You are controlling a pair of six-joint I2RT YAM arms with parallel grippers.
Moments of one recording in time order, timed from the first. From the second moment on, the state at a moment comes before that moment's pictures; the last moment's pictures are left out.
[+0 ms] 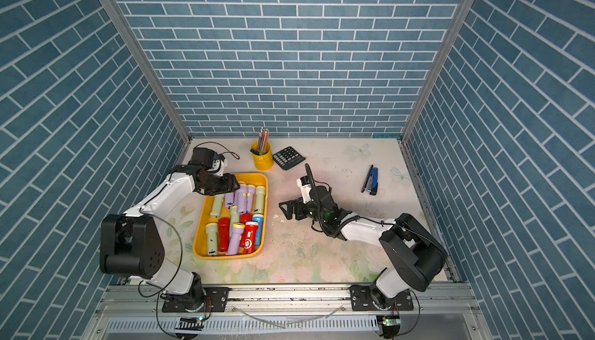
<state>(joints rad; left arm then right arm) -0.05 1.51 1.15 -0.72 0.25 -0.19 0.80 1.52 0.66 0.41 -0.22 0.52</state>
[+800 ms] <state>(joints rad) 0.25 1.31 0.92 -0.74 0.14 -0.23 0.79 1.56 0.66 0.43 -0.22 0.52</state>
